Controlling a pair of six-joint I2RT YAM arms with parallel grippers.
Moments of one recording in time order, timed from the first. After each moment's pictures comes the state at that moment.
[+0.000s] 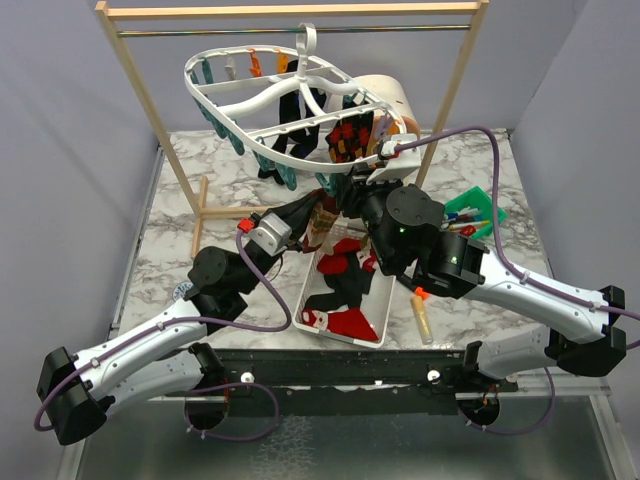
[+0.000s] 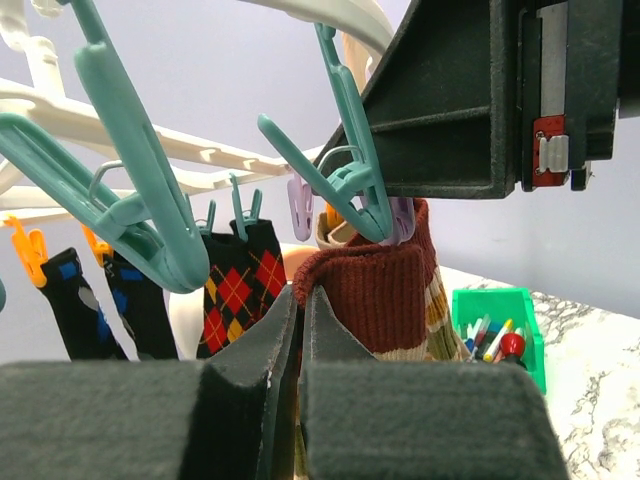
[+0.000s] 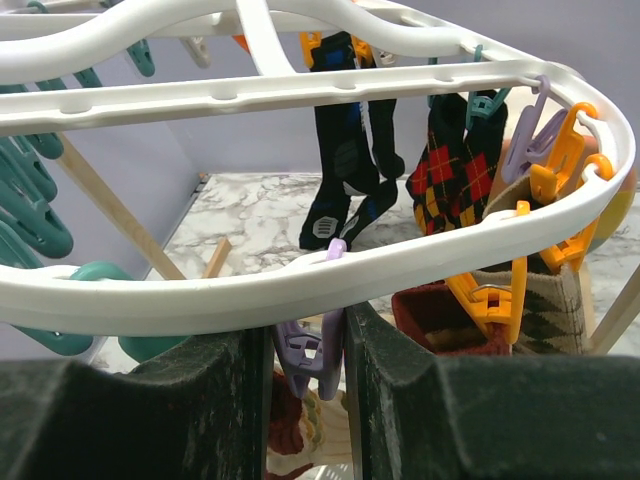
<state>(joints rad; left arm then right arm) -0.90 0.88 0.66 0.71 -0.08 0.27 1.22 1.31 1.48 -0.12 0.92 0.19</state>
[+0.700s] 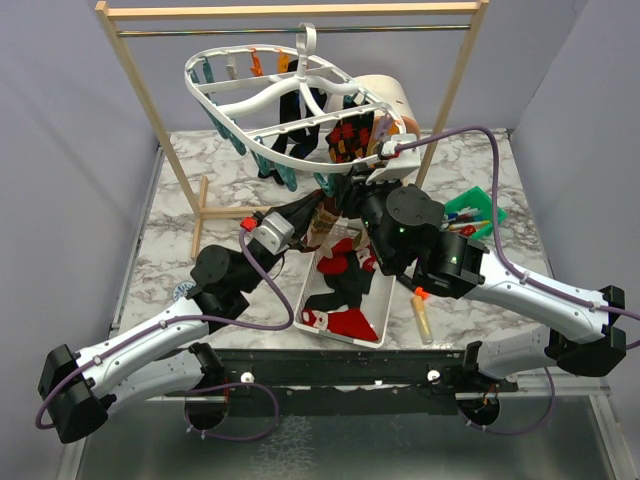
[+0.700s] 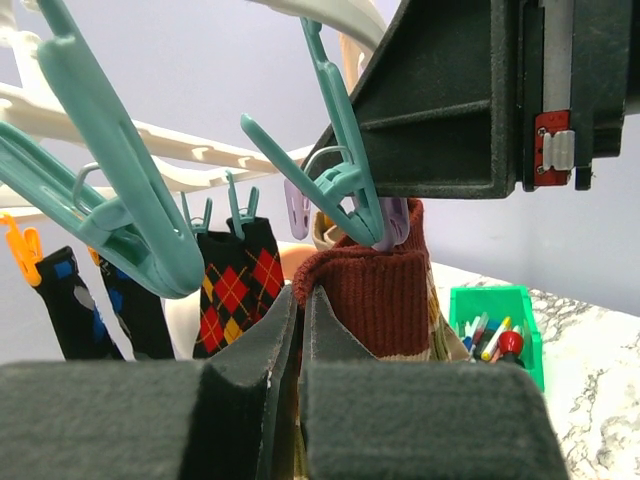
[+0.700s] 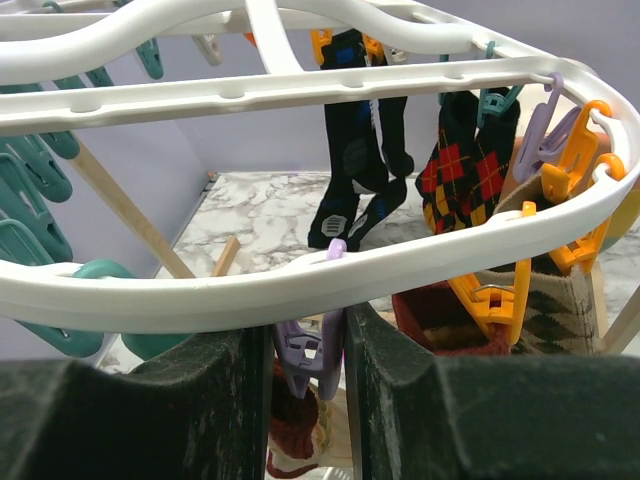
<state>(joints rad) -0.90 0.90 0.66 0.71 -0.07 0.27 1.22 1.31 1.48 -0.12 0.91 0.21</state>
